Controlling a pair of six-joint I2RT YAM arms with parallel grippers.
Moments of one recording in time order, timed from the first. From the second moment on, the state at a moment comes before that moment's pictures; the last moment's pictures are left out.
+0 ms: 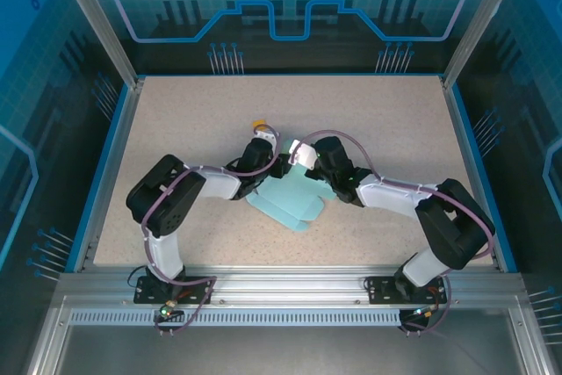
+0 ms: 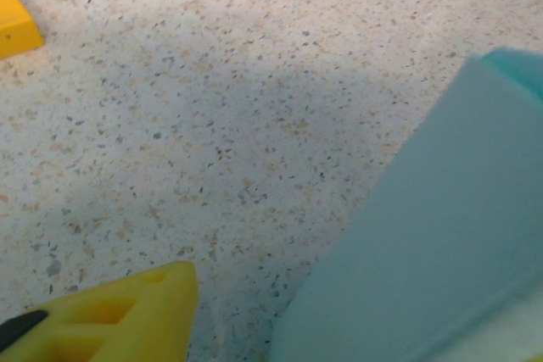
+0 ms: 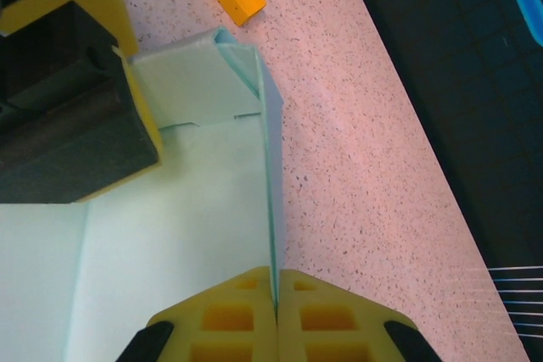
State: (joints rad) left arm -0.56 1.86 0.85 0.44 -0.05 -0.36; right arm 0.66 1.56 0.80 0.20 0.25 -0.70
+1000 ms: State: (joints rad) left arm -0.53 1.75 0.83 0.45 0.02 -0.25; right arm 0.66 1.56 0.81 0.20 0.28 -0.77
